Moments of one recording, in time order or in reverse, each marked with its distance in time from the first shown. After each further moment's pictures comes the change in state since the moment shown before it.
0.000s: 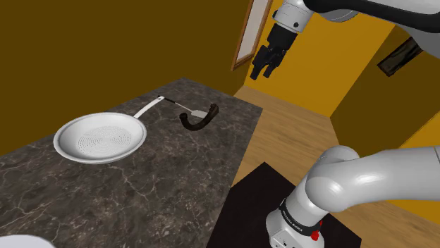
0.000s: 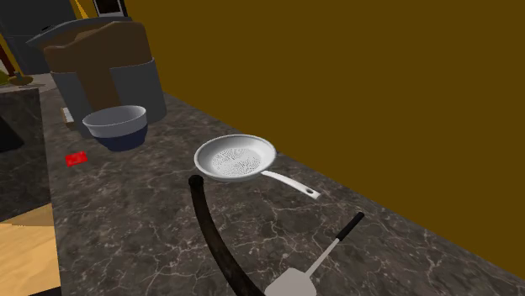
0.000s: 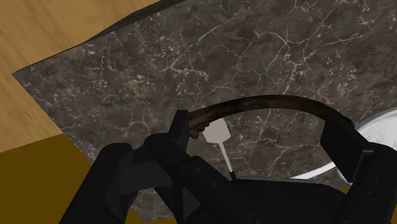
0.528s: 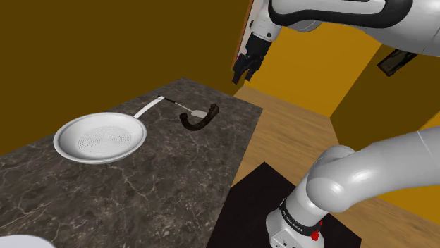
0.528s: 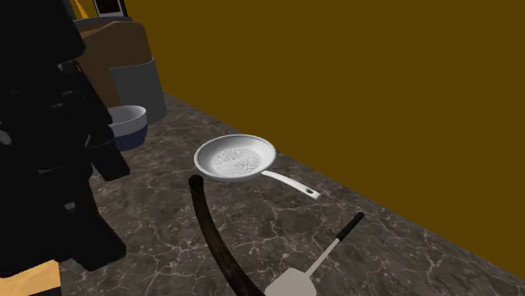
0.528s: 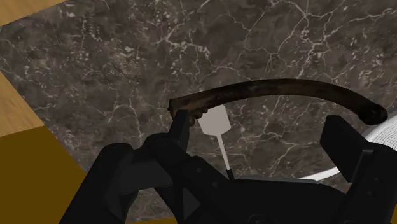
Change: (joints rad) arm 0.026 0.194 -0.017 0.022 0.000 0.157 -0.056
